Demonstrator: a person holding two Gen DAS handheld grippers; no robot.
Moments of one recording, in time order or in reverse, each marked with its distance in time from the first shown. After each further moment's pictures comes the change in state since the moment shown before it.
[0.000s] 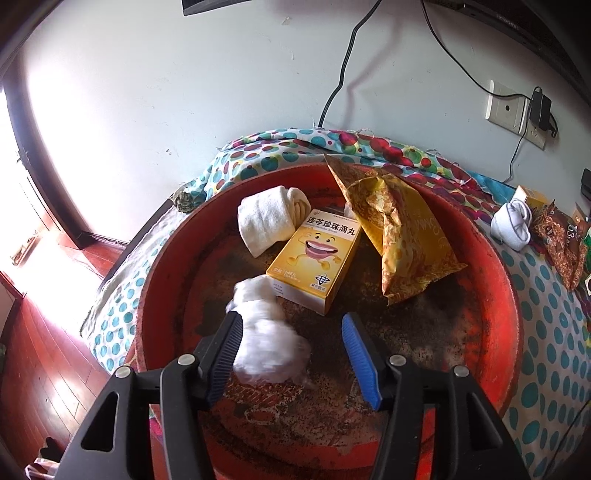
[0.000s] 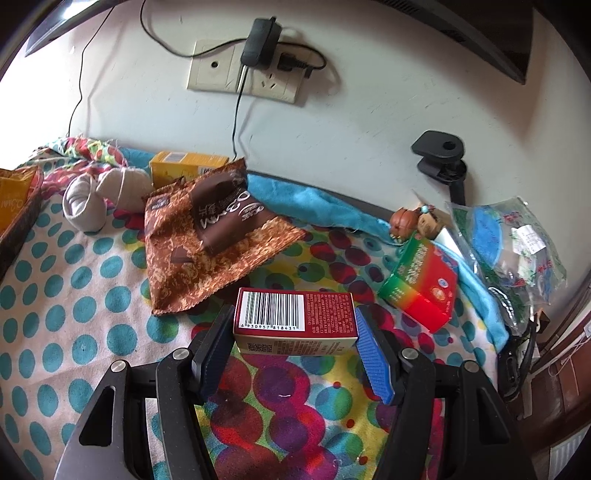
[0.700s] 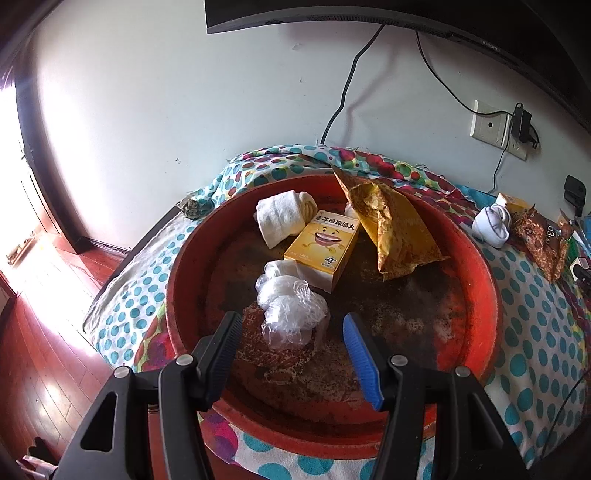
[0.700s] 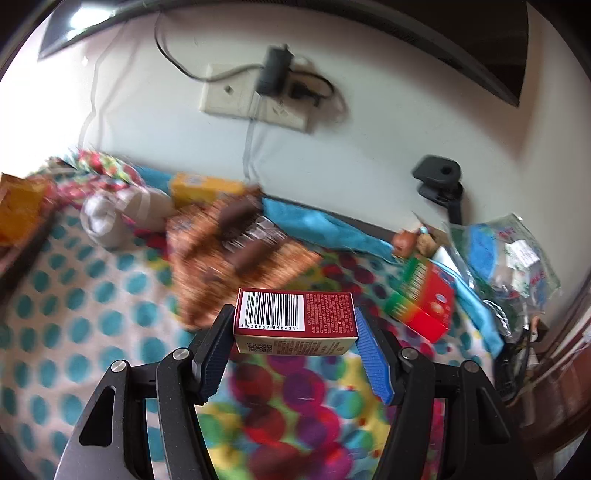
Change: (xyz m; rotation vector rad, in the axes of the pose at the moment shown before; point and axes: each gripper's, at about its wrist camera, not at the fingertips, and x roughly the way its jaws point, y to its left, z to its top) left arm -0.036 0.020 -0.030 -0.021 -0.076 -0.036; right arm -0.035 0.026 0.012 0.005 -0.087 0.052
